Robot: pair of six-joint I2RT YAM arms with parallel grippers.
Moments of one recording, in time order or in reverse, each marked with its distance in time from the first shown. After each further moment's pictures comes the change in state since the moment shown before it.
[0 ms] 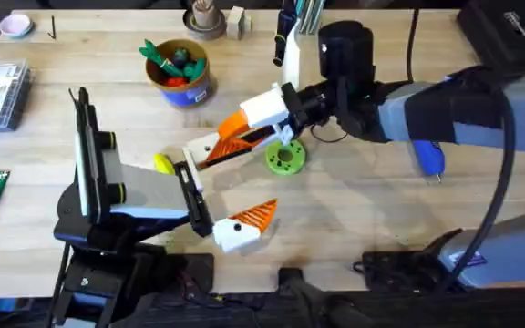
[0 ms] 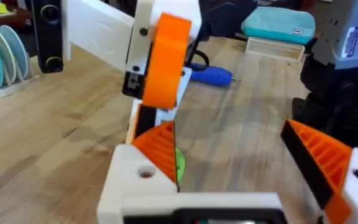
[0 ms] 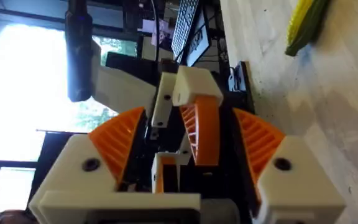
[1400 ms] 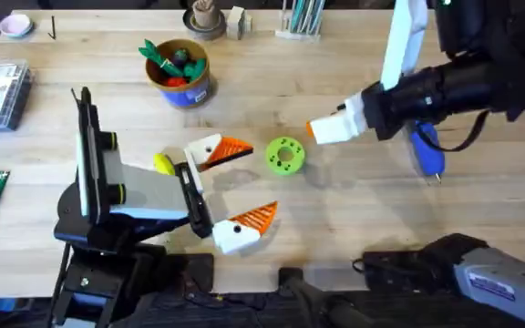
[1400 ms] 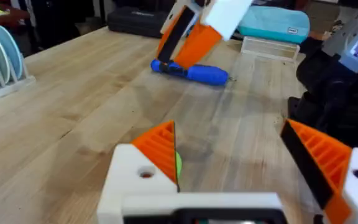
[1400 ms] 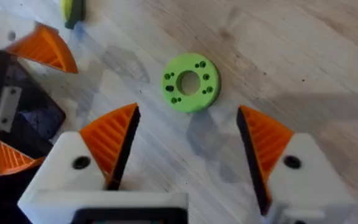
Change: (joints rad) left arm 0.000 0.000 0.000 -0.003 0.019 0.000; right arm -0.191 -0.534 0.199 -1.325 0.912 -1.015
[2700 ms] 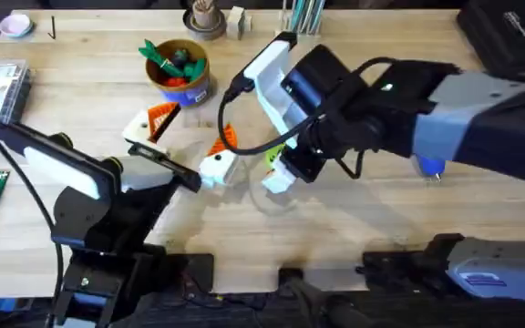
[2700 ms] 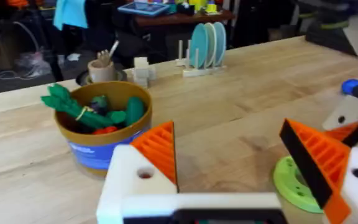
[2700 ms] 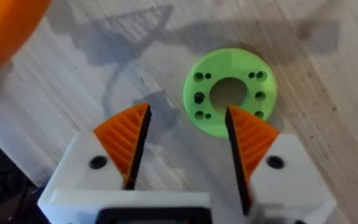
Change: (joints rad) left arm 0.000 0.000 -0.001 0.043 -0.762 0.003; right arm 0.433 0.303 -0.040 0.151 0.300 -0.015
